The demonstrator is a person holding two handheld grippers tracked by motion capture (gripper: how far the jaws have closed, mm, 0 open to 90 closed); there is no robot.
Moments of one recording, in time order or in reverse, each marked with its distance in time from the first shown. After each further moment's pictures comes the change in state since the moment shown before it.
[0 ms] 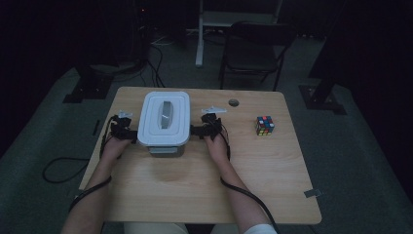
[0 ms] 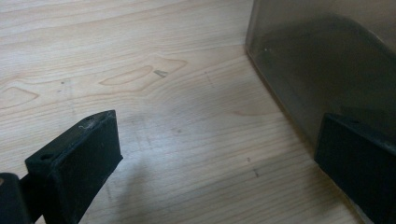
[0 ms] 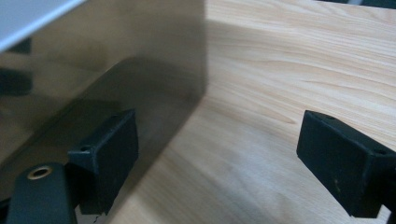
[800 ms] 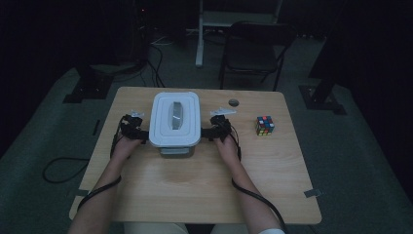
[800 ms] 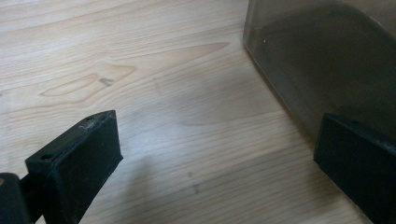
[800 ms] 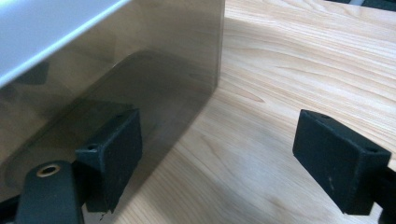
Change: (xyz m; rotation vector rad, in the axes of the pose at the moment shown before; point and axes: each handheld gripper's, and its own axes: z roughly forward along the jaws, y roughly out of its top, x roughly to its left) left arm -0.038 0.014 0.009 0.043 0.003 0.032; right arm -0.021 -0.009 -0.028 0.016 0.011 -0.039
